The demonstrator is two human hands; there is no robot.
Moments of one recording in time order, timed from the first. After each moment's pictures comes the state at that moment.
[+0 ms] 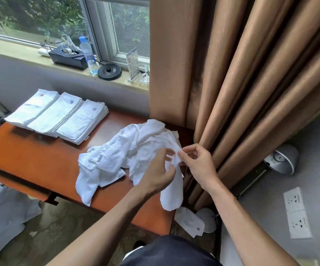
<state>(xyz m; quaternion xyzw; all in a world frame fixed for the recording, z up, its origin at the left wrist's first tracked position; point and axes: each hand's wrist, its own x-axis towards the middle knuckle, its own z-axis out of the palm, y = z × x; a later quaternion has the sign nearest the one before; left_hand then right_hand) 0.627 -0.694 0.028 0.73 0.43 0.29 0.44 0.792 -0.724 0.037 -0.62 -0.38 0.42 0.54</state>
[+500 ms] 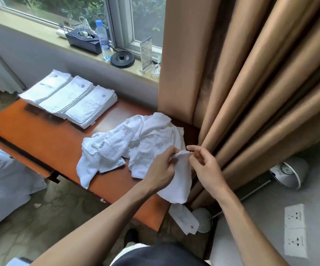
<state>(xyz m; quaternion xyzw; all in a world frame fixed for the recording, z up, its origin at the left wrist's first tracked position) 0.651 -0.698 0.028 0.72 0.44 0.33 0.43 0.817 -0.741 0.056 -0.64 -0.45 0.43 0.46</state>
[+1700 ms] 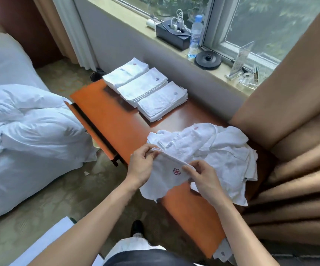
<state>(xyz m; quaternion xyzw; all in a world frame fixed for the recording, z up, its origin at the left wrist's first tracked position) 0.410 -0.675 0.007 0.44 0.66 0.47 0.39 0.626 -0.663 -0.003 -0.57 -0.54 0.53 0.32</state>
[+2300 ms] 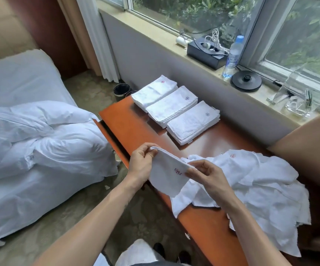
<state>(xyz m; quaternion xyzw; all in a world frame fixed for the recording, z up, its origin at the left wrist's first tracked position) 0.235 -0.590 0.030 0.39 0.67 0.49 0.39 0.471 -0.572 0.020 -0.45 -0.51 0.64 0.35</state>
